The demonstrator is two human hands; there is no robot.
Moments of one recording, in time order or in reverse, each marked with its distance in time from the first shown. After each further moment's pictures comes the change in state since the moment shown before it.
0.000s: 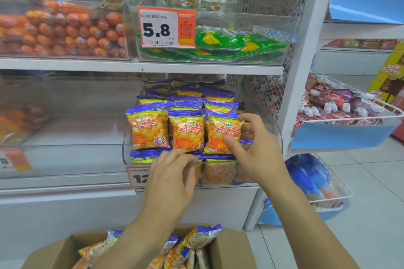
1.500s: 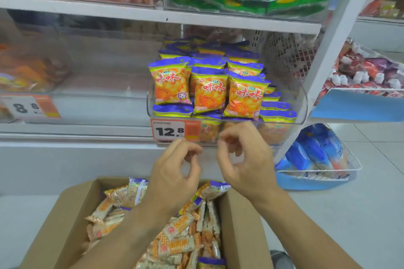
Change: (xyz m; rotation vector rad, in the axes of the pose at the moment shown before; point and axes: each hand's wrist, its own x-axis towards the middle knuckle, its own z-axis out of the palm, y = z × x) left_hand -0.053 -0.004 -0.024 -0.264 0.068 -0.014; right_hand -0.077 -0.024 0.043 -0.010 0.115 -0.528
